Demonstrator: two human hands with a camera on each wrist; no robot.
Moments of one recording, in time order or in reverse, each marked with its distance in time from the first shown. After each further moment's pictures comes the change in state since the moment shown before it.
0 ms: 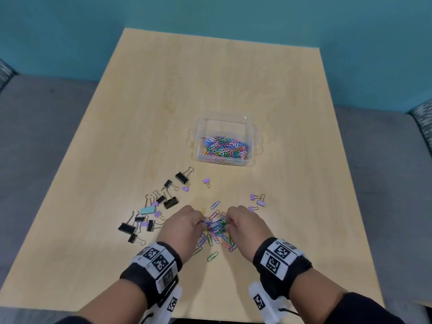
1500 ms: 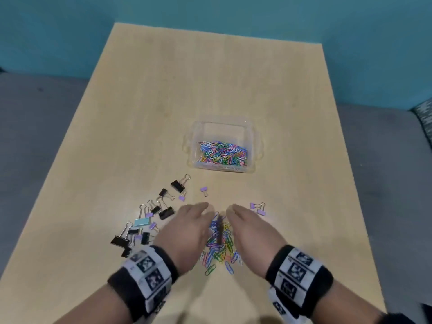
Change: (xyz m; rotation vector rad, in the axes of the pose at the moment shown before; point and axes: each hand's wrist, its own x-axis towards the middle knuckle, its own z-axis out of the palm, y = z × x) left_hand 0.014 0.008 -0.020 0.193 -0.100 0.276; right_hand 0.000 0.009 -0.023 -0.245 -0.020 -0.210
